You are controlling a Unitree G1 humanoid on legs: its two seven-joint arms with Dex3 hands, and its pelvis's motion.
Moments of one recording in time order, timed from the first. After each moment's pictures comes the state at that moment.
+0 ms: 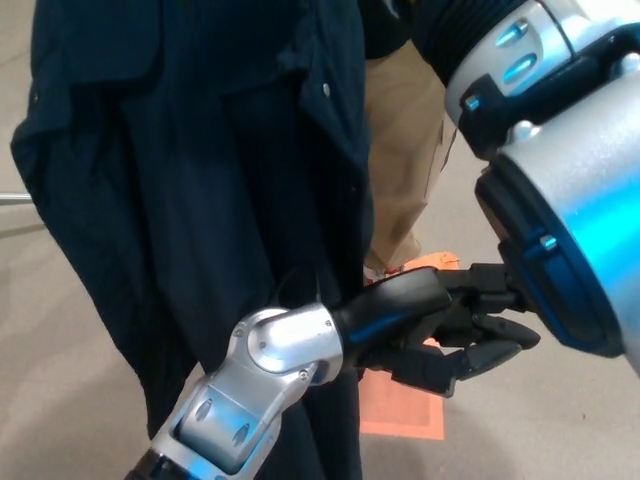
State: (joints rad) left_arm -0.43 0.10 -0.45 0.12 -0.06 0.13 -0.63; right_arm -1.90 0.06 0.15 1.32 -0.46 -0.09 -0.33
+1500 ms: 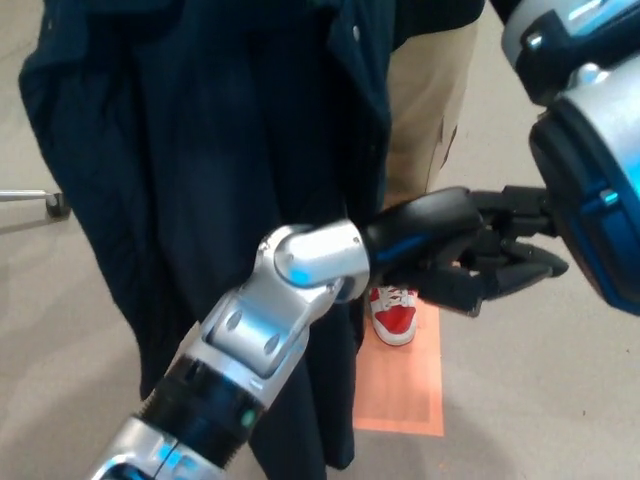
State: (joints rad) left_arm -0.72 0.04 -0.38 0.36 -0.06 0.06 -0.68; right_arm -1.98 -0.04 0.18 1.33 -0.47 -0.09 -0.33
